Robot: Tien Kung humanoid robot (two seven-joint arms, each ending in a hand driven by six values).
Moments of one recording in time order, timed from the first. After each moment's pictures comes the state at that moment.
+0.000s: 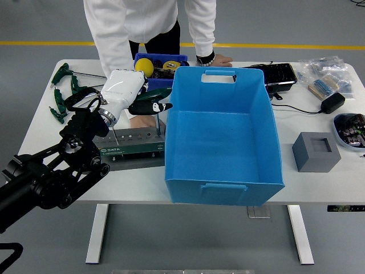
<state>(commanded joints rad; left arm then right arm) -0.67 0.22 -0.71 -1.09 2.15 0.35 0.27 0.10 -0.19 0.03 0.19 0.24 -0.12 0.06</state>
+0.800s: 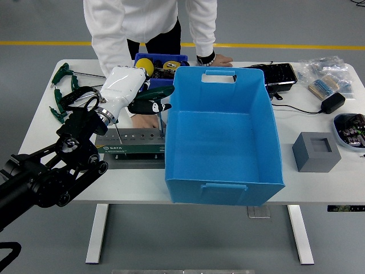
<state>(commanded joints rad) -0.68 0.23 -0.72 -1.11 2.10 0.36 0.19 0.10 -0.19 0.04 0.19 0.23 -0.12 0.06</state>
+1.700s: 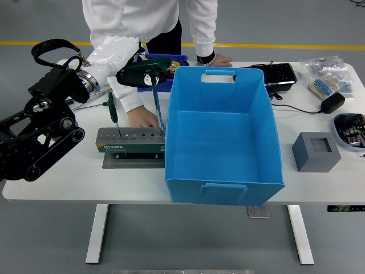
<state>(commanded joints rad) -0.81 0.39 -0.78 -1.30 1.93 0.08 0.19 0.09 -0.18 0.04 0.18 0.23 -0.12 0.06</state>
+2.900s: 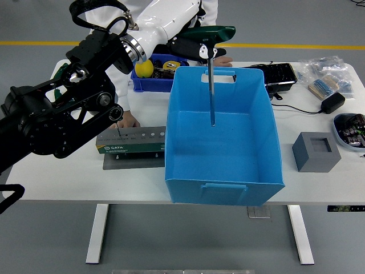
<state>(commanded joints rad) -1.03 0.23 -0.61 -1.27 1.87 0.14 0.16 0.11 -0.19 0.02 0.19 0.24 -0.12 0.06</state>
